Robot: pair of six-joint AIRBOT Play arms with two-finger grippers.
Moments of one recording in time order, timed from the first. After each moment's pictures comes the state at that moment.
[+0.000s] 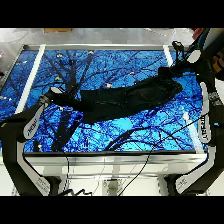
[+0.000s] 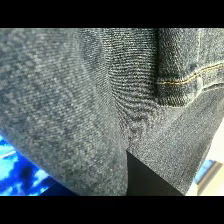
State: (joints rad) left arm -0.03 -1.93 1.45 0.70 -1.19 -1.05; right arm -0.07 -1.82 1.99 -1.26 1.29 1.40
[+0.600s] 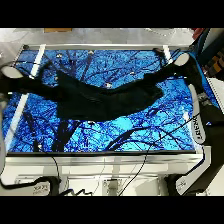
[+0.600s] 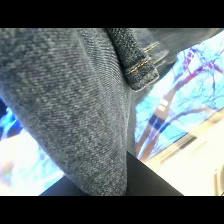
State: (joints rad) left arm 0.13 -1.43 1.47 0.91 -1.50 -1.24; right arm 0.05 -1.84 1.92 -1.00 1.35 1.22
